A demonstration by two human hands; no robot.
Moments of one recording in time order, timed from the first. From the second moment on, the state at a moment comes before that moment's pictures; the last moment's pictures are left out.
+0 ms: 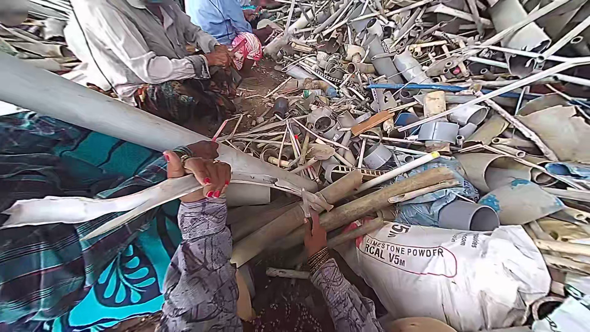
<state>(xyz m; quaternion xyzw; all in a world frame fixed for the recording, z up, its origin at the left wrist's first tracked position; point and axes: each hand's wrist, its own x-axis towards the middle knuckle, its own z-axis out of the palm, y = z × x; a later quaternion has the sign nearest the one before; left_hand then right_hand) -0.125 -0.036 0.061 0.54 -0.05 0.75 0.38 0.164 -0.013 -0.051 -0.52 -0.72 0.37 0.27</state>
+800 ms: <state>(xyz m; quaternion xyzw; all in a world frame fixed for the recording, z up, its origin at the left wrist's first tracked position) -0.138 -0.014 0.052 0.58 -0.06 0.73 0.37 0.169 0.185 -0.008 0.03 -0.97 -0.07 0.22</state>
